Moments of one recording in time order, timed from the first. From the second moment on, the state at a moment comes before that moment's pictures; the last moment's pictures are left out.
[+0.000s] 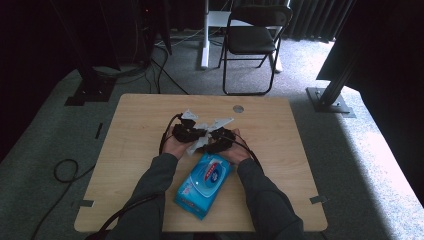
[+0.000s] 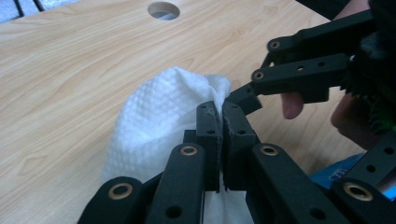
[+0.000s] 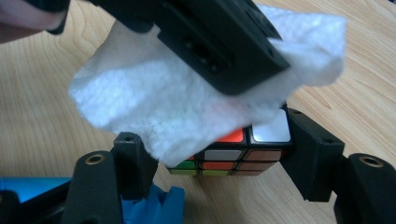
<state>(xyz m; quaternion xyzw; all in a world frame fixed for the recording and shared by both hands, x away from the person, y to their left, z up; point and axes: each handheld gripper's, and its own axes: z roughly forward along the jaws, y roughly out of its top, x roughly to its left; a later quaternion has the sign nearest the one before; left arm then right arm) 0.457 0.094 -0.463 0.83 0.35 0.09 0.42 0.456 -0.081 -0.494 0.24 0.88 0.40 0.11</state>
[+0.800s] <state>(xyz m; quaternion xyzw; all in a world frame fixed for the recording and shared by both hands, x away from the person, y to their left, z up) 0.454 0.087 -0.467 0.83 0.34 0.08 0.43 0.455 -0.078 -0.495 0.24 0.88 0.40 0.10</state>
